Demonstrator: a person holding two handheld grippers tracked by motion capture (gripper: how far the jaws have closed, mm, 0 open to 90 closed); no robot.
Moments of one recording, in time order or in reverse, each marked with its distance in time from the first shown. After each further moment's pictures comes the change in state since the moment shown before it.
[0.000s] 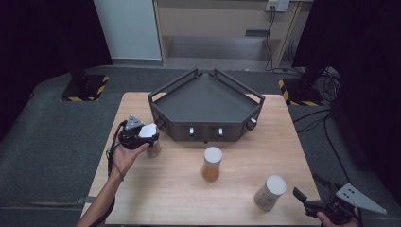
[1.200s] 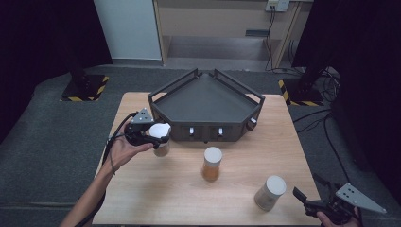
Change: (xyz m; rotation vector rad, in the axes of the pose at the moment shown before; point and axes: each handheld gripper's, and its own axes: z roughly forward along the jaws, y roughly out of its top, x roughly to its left) left arm 0.002 0.071 -0.024 0.044 -0.284 0.232; right arm 0.000 0.001 0.000 0.008 -0.003 0.007
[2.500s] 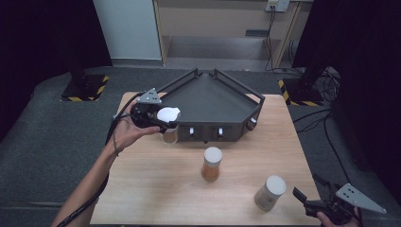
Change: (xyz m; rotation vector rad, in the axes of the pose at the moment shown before) left arm 0.012 0.066 -0.010 -0.025 -0.052 0.048; right arm 0.000 0.000 0.000 -0.001 0.003 -0.001
